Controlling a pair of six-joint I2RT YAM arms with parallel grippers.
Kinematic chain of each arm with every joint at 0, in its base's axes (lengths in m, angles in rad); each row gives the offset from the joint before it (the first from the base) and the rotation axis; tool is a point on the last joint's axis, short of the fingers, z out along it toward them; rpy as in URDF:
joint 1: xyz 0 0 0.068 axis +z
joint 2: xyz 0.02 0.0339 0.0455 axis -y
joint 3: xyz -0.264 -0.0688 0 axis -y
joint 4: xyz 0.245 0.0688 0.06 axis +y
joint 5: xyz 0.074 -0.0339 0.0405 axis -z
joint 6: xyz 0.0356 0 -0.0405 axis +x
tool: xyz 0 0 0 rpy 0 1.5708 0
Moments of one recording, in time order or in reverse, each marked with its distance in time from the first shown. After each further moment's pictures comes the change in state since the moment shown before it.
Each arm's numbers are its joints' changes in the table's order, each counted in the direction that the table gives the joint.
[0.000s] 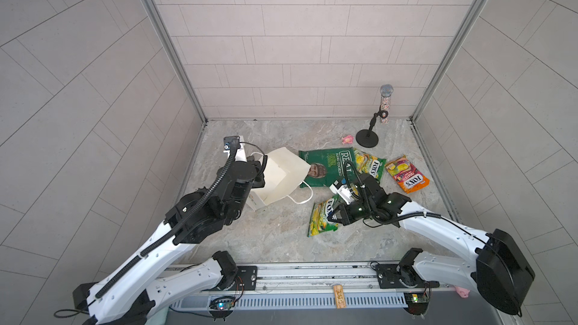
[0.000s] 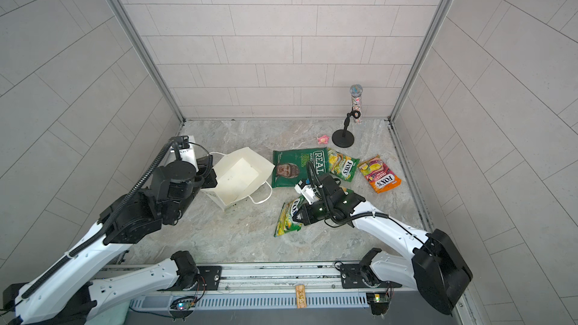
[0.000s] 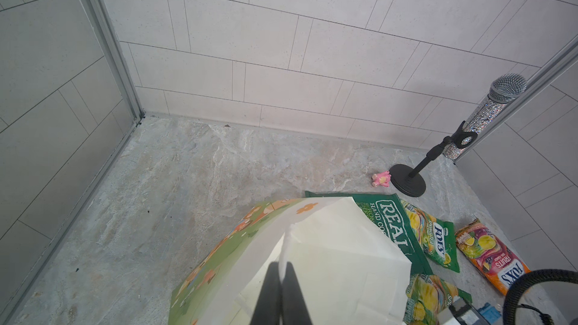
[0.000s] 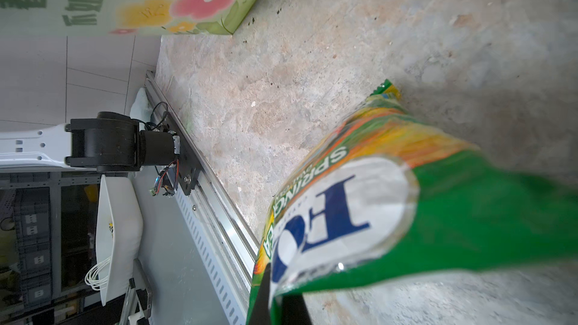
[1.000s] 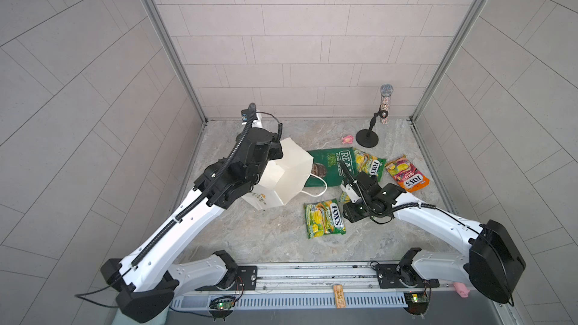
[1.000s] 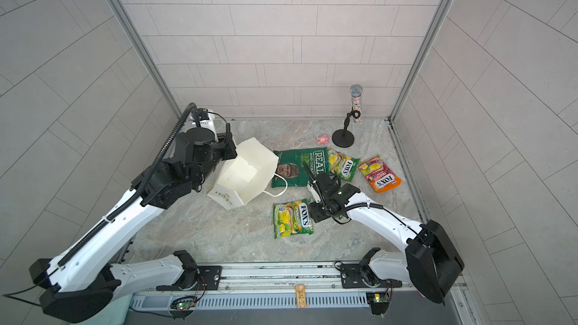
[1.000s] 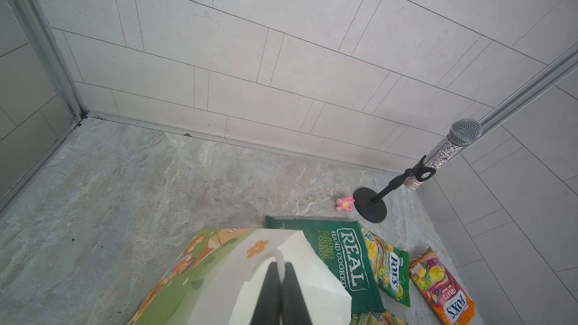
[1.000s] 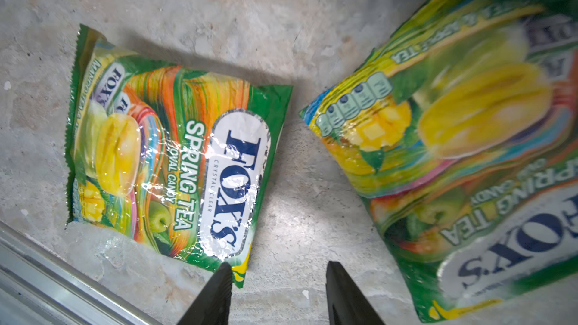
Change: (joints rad) left arm 0.164 -0.280 0.187 -0.181 0.204 -0.019; right arm 0.000 -0.052 0.132 0.368 0.563 -0.170
